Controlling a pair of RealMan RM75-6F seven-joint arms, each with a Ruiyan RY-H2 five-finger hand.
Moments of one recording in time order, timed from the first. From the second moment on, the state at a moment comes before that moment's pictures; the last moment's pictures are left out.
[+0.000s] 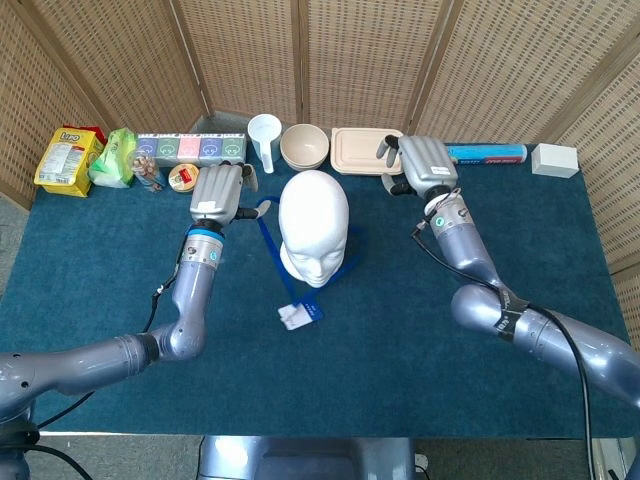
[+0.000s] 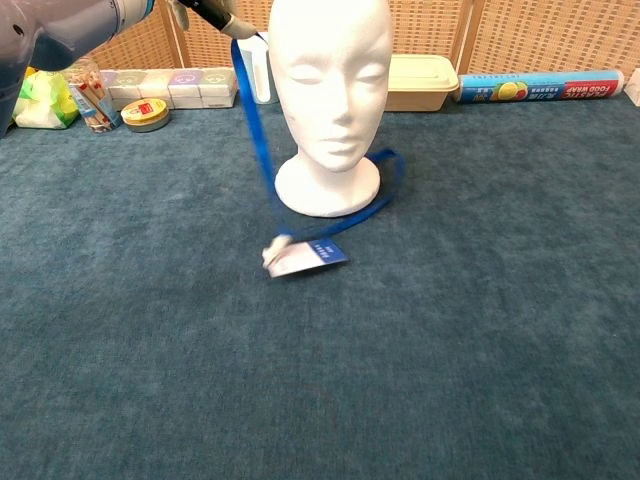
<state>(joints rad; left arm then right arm) -1.07 -1.62 -0.45 -1.31 0.61 1.09 0.57 1.14 -1.26 0.38 -1.36 -0.50 0.75 -0.32</state>
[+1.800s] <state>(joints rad) -0.45 -1.05 -0.13 -1.90 1.05 1.31 0.21 0.50 -0.99 0.30 -1.86 -1.03 1.25 0.17</state>
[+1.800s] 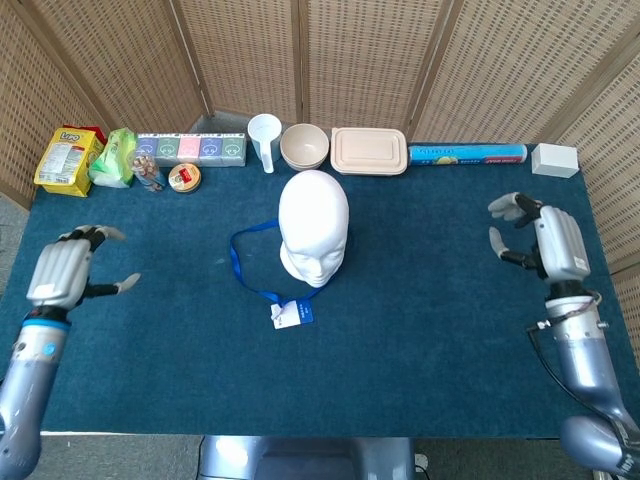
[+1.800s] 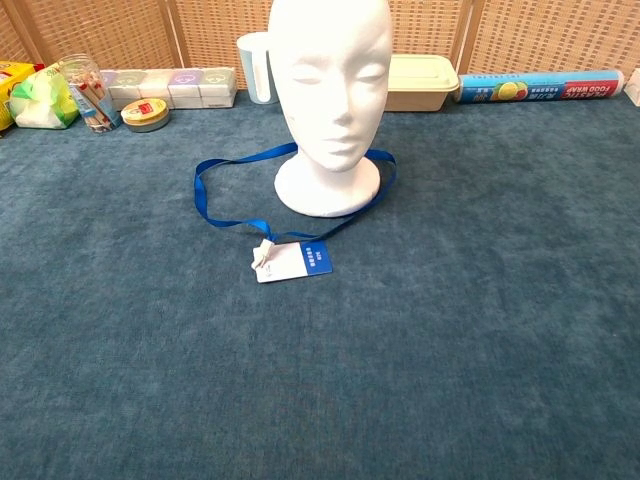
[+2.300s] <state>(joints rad) -0.20 -0.99 0.03 -1.90 1.31 1.56 0.13 0.28 -0.95 0.15 -1.89 -1.21 1.40 0.15</state>
